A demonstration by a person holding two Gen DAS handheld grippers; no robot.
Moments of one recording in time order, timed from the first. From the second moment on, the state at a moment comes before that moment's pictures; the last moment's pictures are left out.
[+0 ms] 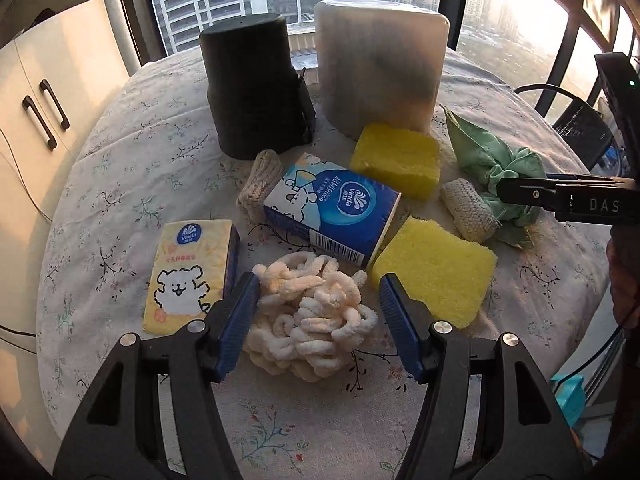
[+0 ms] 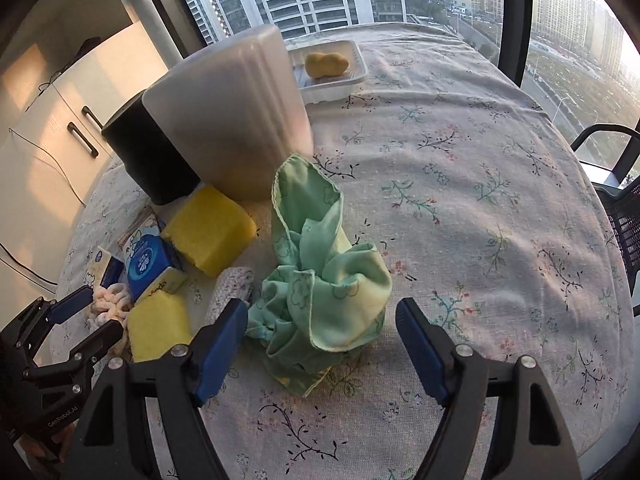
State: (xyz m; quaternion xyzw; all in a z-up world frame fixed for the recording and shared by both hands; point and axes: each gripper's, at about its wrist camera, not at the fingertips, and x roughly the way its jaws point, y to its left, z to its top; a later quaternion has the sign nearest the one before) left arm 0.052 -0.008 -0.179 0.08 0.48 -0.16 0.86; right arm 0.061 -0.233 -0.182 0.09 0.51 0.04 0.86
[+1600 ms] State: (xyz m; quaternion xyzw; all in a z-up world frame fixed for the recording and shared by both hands) left arm 0.098 0.092 -0.131 -0.02 0.44 -0.10 0.89; right arm 0.076 -0.266 -0.138 0.05 0.48 -0.03 0.87
